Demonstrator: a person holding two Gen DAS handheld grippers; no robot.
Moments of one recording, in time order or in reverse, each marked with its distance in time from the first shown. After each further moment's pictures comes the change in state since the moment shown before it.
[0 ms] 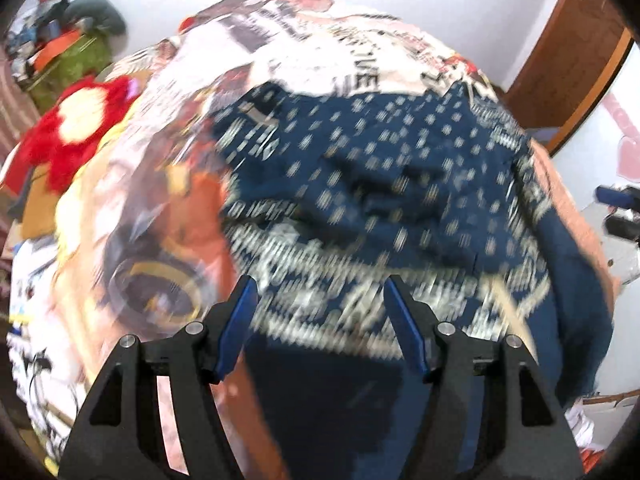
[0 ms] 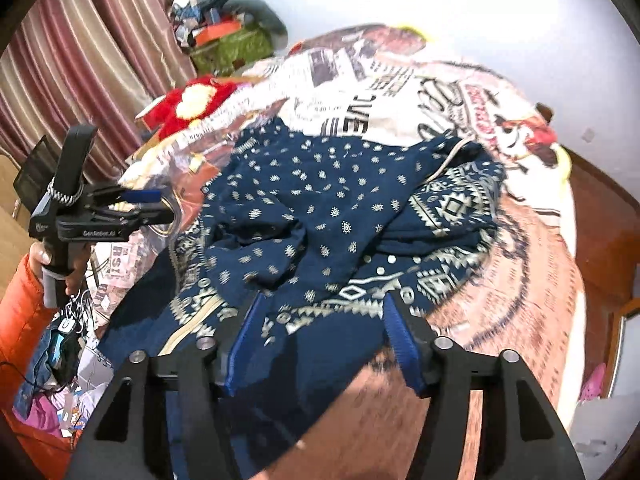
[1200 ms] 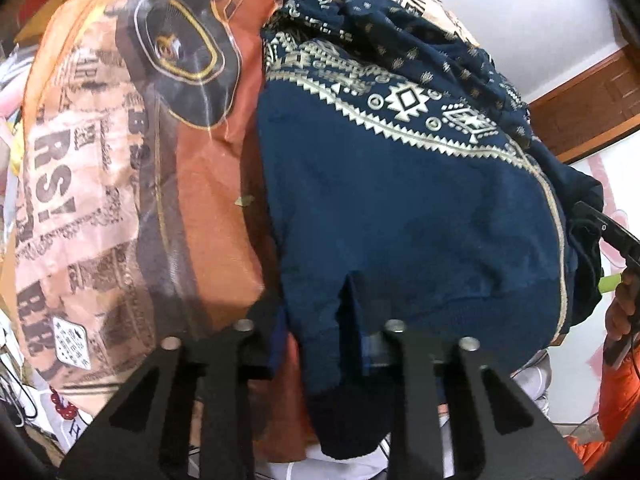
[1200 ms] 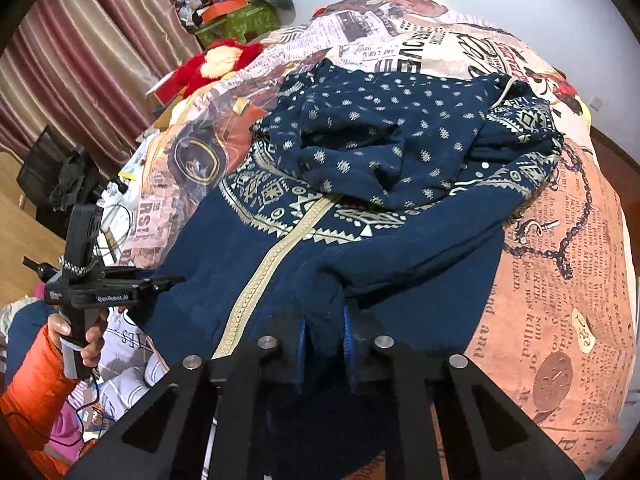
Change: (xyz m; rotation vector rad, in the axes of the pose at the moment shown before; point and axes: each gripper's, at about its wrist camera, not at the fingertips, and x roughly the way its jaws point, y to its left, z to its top) left arm 0.025 0.028 -0.158 -0.312 0.101 -0.235; right arm 0.031 0.089 -0.065 0.062 0.080 0.035
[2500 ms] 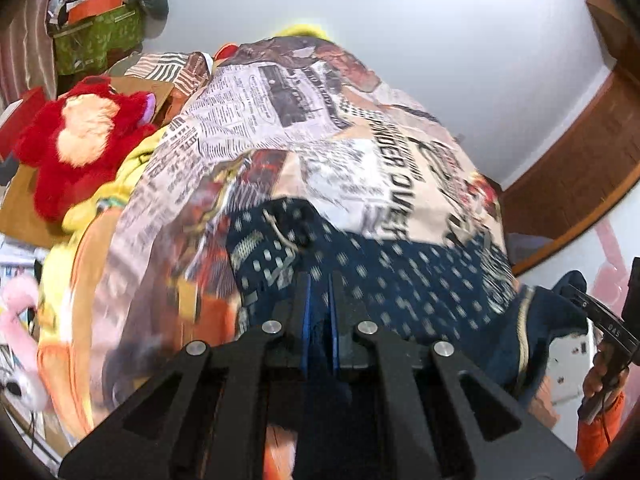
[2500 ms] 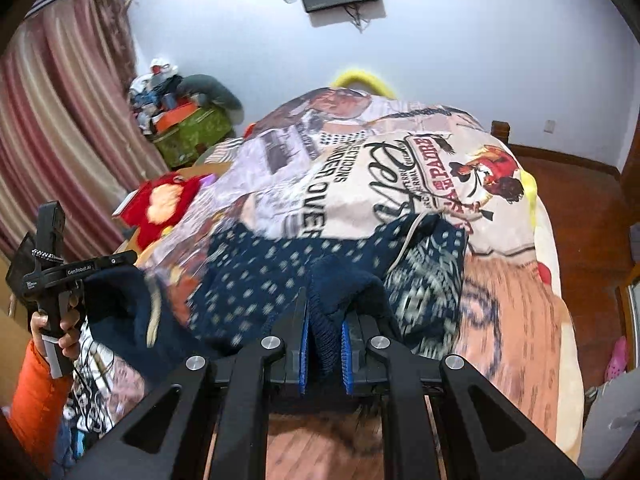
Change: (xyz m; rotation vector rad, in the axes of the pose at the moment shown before) left arm -0.039 -0.054 0.292 0.072 -0.283 0.060; right arm -0.036 -0.137 0.162 0.166 -0.273 -0.069
